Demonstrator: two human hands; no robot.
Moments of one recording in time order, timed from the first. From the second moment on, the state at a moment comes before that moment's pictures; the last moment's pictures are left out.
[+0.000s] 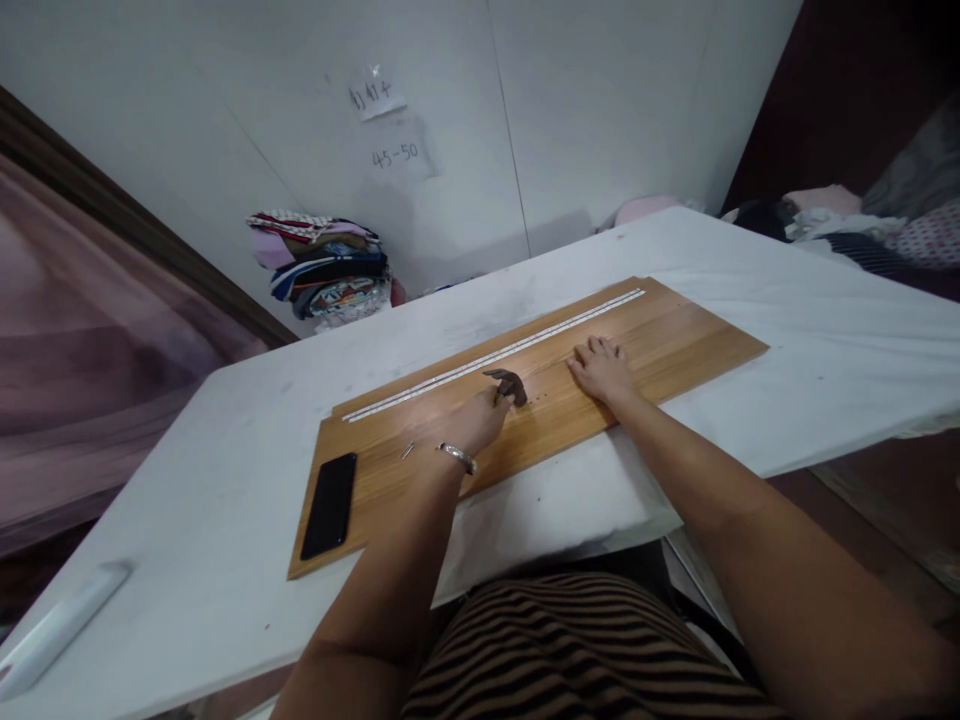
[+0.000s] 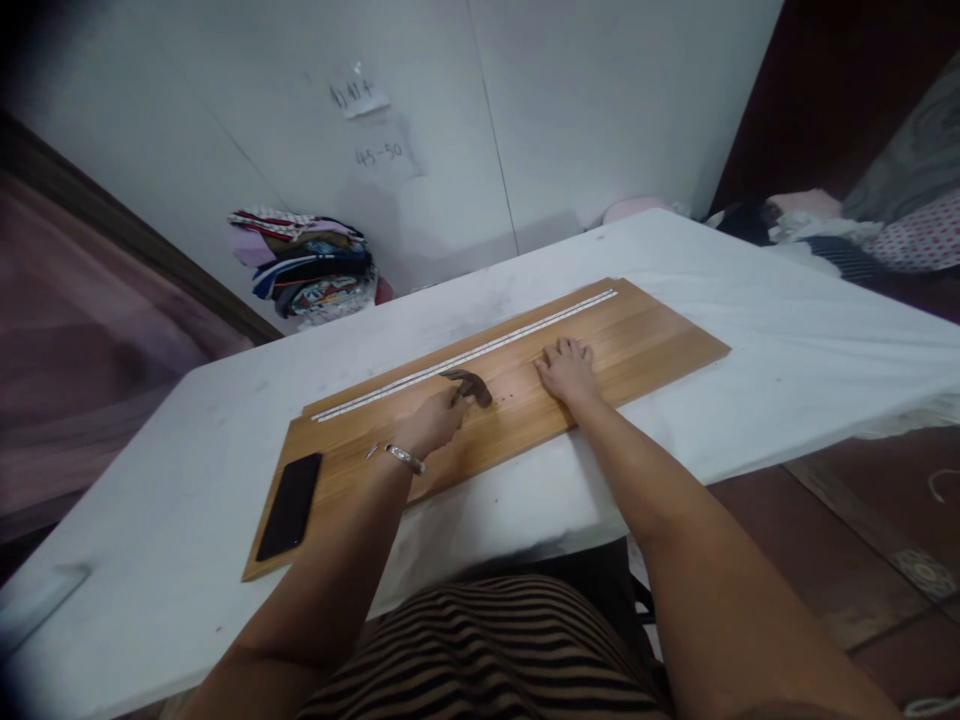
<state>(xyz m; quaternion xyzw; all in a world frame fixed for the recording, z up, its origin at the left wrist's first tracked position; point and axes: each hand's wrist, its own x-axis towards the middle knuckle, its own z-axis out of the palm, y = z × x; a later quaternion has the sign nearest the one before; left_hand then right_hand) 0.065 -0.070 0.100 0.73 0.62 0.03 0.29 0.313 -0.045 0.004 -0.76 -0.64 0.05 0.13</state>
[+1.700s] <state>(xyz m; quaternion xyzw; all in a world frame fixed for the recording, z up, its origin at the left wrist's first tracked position) 0.067 -0.068 0.103 0.73 0.63 0.02 0.28 0.314 -0.044 0.002 -0.76 -0.64 0.05 0.13</state>
